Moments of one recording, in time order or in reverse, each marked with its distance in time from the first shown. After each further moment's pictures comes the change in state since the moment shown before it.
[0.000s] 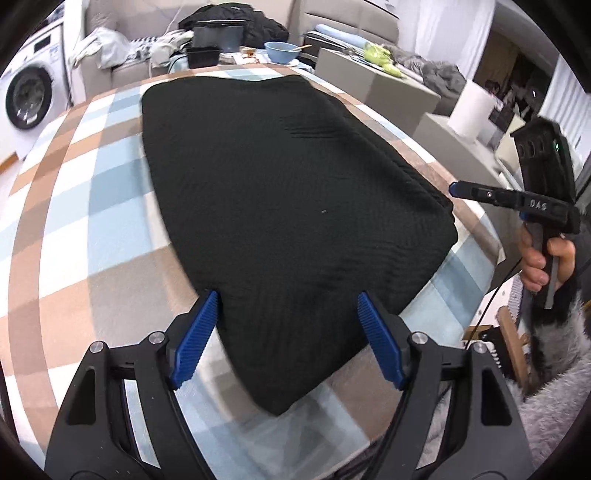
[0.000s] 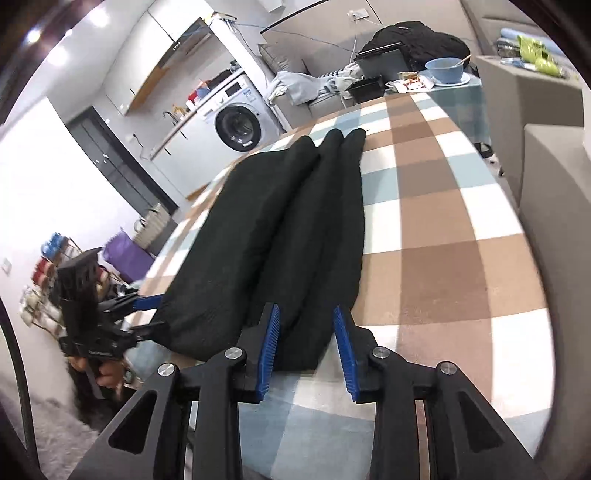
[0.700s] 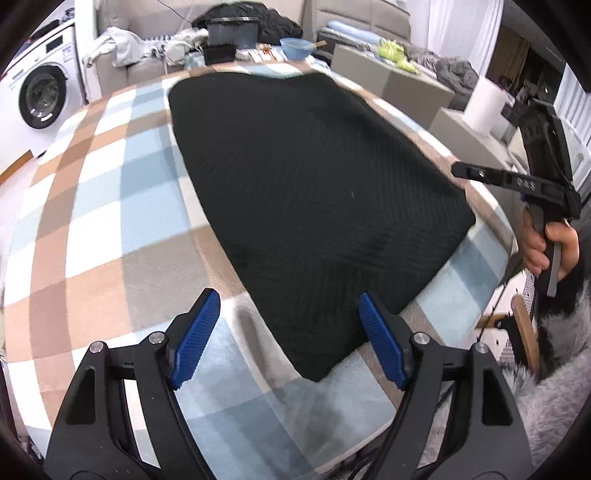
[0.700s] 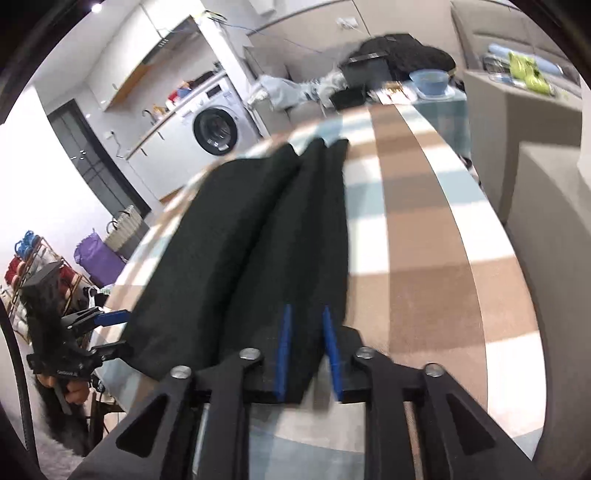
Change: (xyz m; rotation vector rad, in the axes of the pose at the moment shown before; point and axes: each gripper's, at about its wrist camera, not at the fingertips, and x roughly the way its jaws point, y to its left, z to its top) left arm -0.019 0.016 -0.019 -0.030 -0.010 0.063; right arm 0.016 0.013 0.016 -0.038 -0.037 -0.141
